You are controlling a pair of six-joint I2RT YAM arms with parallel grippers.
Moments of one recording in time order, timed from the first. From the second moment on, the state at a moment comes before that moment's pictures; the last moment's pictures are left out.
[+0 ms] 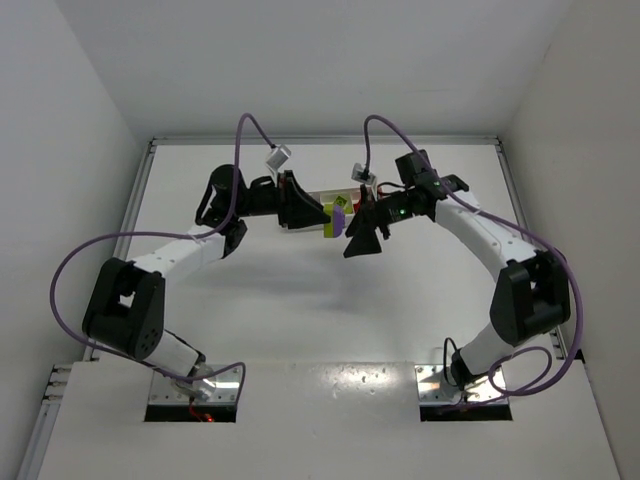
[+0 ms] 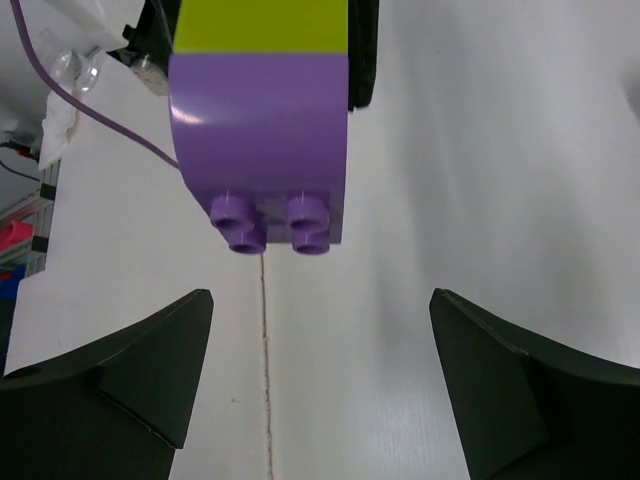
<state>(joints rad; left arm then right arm) -0.37 1.49 0.92 0.71 1.09 -0.69 0.34 1.60 1.25 -0.67 -1.14 -0.43</state>
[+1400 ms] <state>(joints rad) -0.24 1.44 0.88 0.48 1.01 -0.53 0.21 1.63 1.30 -0.44 -1.20 -0.17</state>
